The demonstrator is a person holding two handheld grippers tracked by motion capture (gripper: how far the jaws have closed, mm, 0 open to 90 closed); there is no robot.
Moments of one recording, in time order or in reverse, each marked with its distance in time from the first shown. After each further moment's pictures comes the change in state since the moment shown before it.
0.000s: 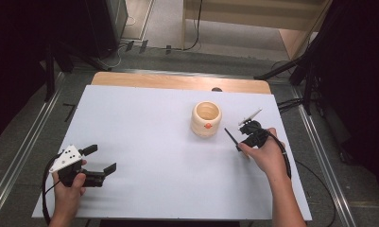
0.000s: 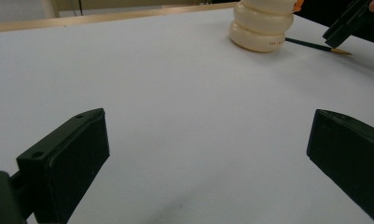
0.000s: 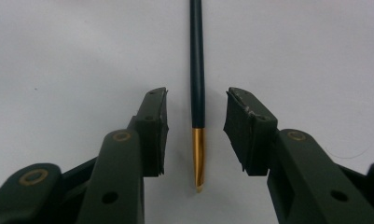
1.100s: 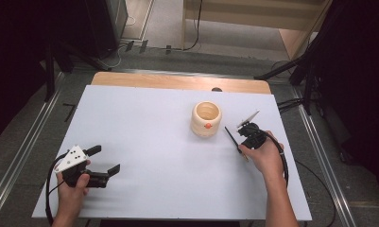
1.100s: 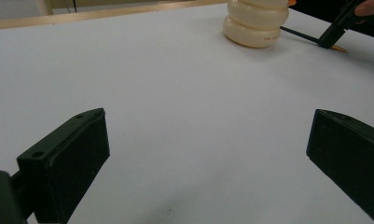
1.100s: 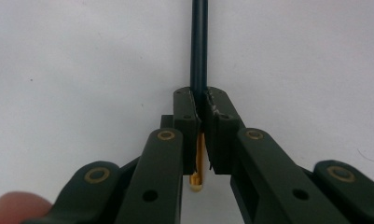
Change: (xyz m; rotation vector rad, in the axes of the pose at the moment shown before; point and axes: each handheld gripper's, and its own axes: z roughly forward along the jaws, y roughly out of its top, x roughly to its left) left arm -0.006 0.001 0.005 0.009 -0.010 0.008; right arm -0.001 -0.001 0.012 0.050 0.049 0.007
